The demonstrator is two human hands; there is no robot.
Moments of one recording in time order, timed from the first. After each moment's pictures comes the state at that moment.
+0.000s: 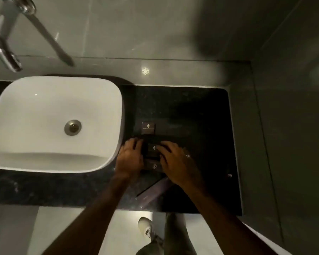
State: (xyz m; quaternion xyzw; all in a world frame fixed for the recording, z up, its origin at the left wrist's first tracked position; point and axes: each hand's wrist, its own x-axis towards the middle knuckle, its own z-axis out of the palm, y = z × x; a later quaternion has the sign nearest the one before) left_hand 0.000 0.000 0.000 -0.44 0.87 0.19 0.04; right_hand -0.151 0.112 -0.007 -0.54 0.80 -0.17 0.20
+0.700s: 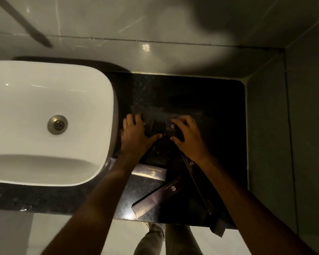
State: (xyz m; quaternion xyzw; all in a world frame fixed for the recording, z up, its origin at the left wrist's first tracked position) left_hand -0.079 -0.066 -0.031 -0.55 0.79 0.26 0.02; right_hand -0.245 0.046 -0.047 -0.50 0.79 -0.23 0.27
